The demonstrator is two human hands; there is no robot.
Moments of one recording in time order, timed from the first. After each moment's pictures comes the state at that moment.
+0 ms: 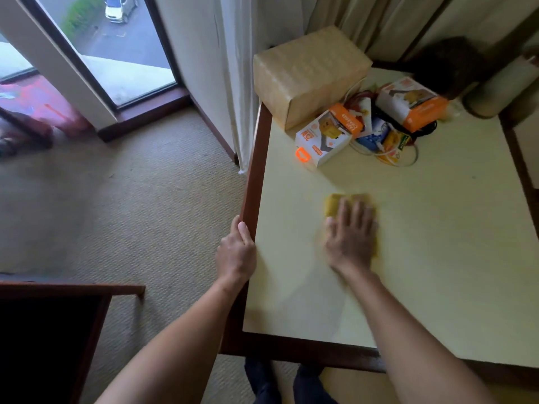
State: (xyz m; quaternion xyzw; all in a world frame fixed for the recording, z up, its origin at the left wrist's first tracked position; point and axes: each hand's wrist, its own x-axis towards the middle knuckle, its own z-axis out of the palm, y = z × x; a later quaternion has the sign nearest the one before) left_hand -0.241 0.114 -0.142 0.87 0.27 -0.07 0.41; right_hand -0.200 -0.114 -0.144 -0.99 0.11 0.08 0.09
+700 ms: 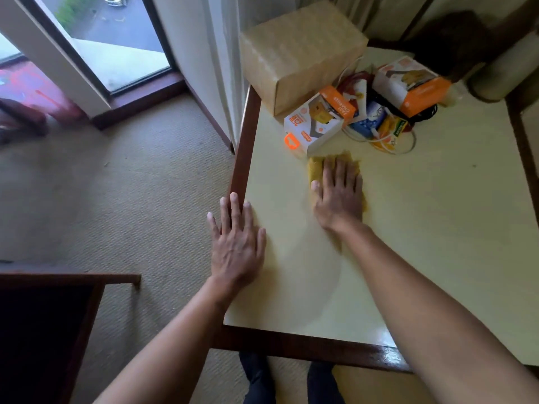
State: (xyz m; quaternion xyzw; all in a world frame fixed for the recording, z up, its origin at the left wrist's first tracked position) left_hand -0.258 0.091 -0.151 0.99 0.03 -0.05 0.13; right_hand -0.132 -0.124 -0.141 -0.99 0.03 0.11 0.07
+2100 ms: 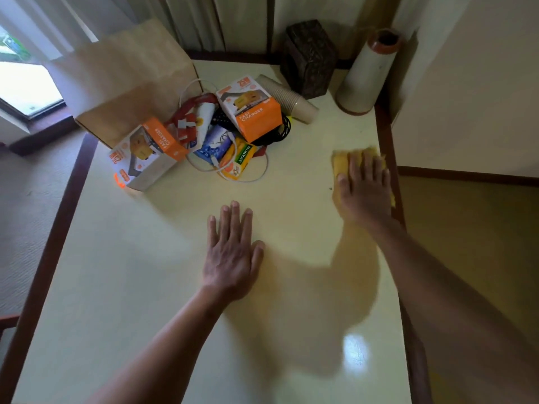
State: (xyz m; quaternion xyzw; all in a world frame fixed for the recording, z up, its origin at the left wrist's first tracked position) left_hand -0.155 -0.232 -0.143 0.99 -0.08 -0.11 0.10; right_hand -0.018 -0.531 -0.134 -0.99 0.05 0.08 0.08
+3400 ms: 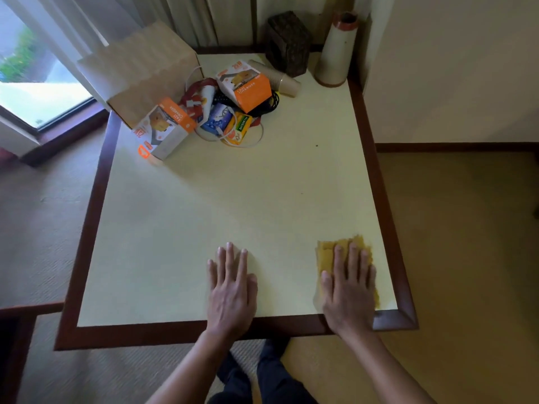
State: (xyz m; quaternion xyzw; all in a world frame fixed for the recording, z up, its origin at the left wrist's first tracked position) left_hand -0.359 -0.206 -0.149 0.98 -0.05 -0.09 0.16; right_hand -0.373 -0.463 -0.138 -0.98 0.13 0.08 0.09
